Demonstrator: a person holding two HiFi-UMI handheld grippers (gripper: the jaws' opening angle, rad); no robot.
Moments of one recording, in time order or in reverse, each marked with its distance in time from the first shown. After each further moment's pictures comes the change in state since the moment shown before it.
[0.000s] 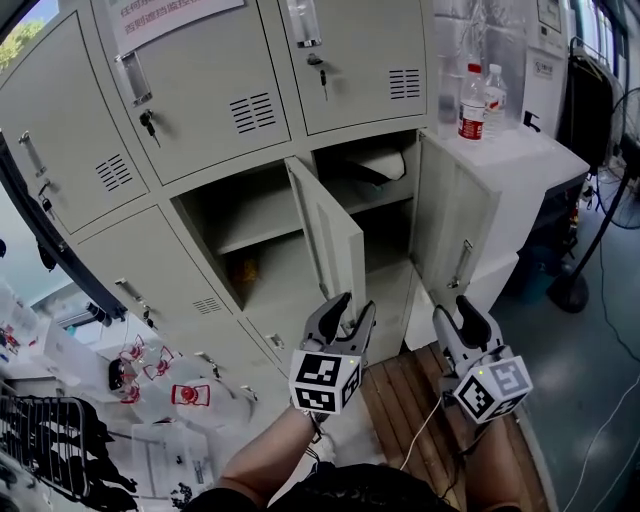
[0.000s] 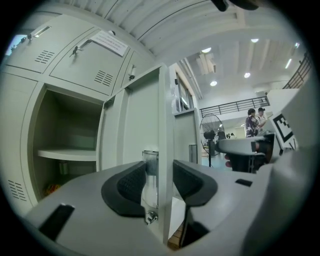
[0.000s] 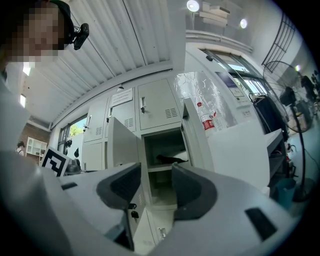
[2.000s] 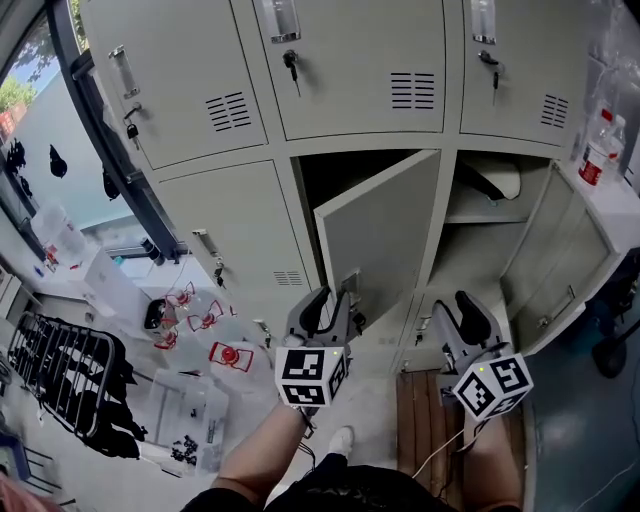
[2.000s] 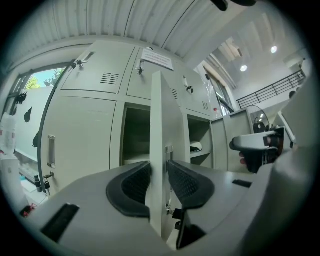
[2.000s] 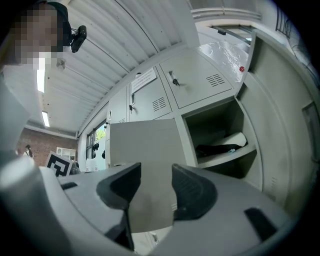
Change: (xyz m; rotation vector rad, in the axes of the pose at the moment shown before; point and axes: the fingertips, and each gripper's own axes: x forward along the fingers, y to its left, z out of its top) left arm -0.124 0.207 0.002 0.002 -0.029 0.460; right arm 0.136 0.150 -0.037 0.051 0.057 0.319
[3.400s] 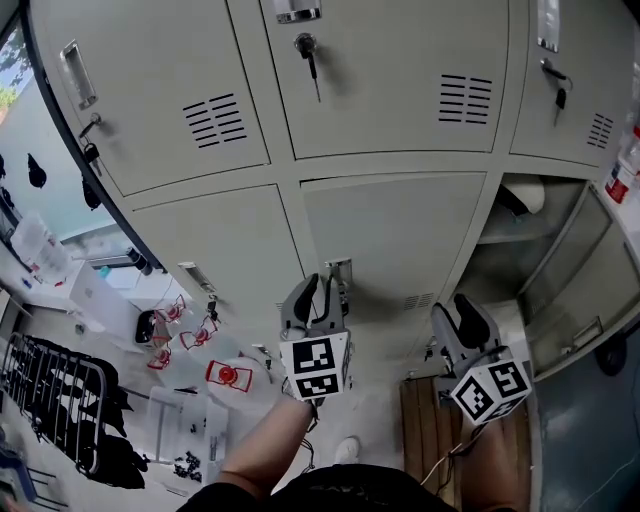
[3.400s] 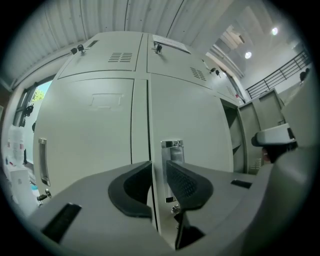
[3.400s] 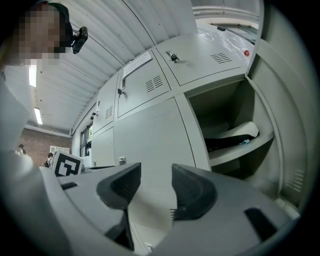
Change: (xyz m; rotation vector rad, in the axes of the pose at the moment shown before) left arm 0.095 0.100 -0.004 0.075 0.000 0.147; right arm 0.103 -0.011 -0.025 0.006 0.025 -0.054
